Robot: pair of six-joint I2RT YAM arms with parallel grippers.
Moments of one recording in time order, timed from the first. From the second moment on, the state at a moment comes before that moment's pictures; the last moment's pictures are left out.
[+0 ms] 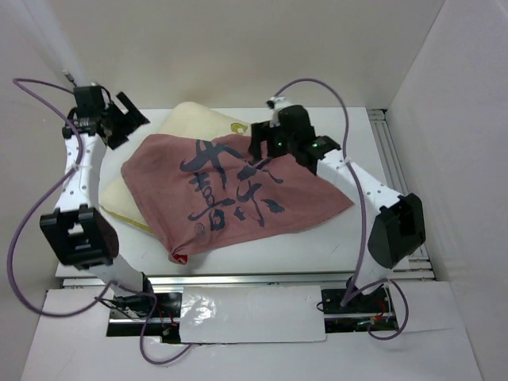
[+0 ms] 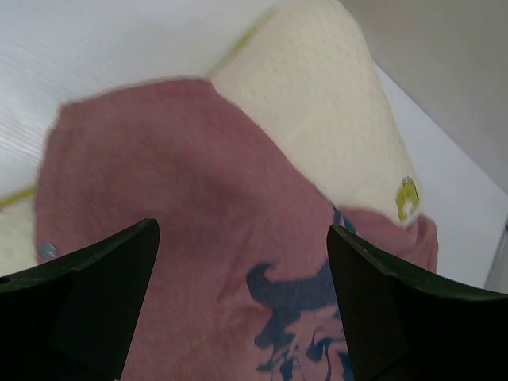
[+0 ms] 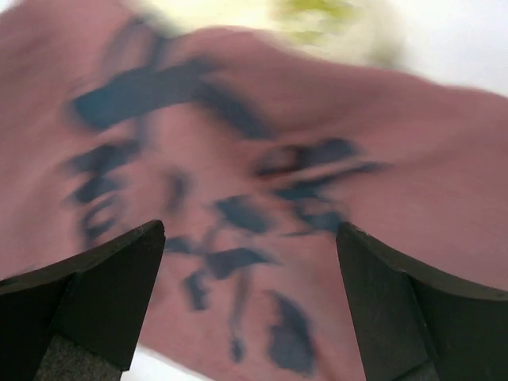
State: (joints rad) left arm 0.25 1.71 1.76 -0.73 0.13 -0.56; right arm 0.61 1.63 1.44 -0.31 -0.13 0.20
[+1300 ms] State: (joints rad) left arm 0.17 1.37 0.98 -0.58 -0.06 -0.69; right arm 0.01 2.11 1.54 -0.47 0.38 0.57
